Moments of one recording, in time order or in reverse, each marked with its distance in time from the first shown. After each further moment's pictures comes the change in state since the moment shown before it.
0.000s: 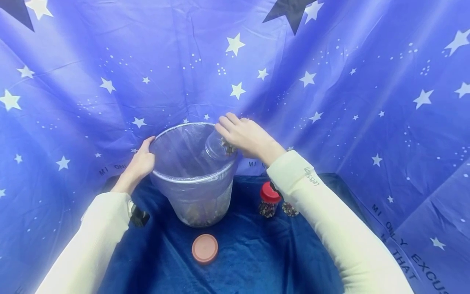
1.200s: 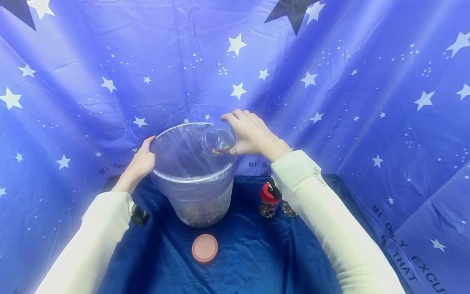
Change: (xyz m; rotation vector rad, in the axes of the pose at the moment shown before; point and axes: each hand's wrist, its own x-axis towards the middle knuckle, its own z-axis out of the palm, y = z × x) left_hand 0.001 -0.001 0.000 -0.003 0.006 -0.008; right_hand 0.004 0.005 -0.010 0.436 -0.056 0.380
